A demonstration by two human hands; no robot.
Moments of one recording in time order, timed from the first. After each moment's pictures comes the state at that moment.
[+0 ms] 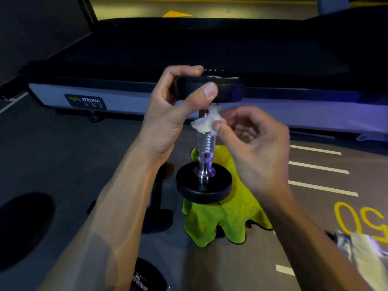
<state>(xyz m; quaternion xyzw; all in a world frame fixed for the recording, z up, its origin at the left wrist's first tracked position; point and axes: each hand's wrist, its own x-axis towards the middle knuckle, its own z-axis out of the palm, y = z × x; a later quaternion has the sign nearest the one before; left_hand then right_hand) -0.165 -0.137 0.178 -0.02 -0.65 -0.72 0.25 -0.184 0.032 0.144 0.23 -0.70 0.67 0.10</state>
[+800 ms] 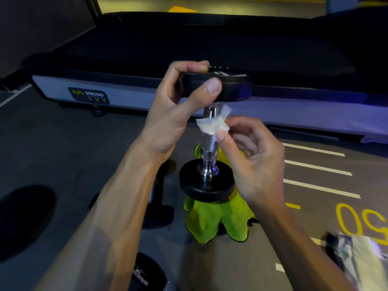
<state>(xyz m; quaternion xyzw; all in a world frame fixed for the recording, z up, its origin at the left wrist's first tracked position) -0.153 -0.139 0.181 -0.01 -0.69 -0.68 0.24 -0.168 0.026 0.126 0.22 -0.67 0.71 0.05</state>
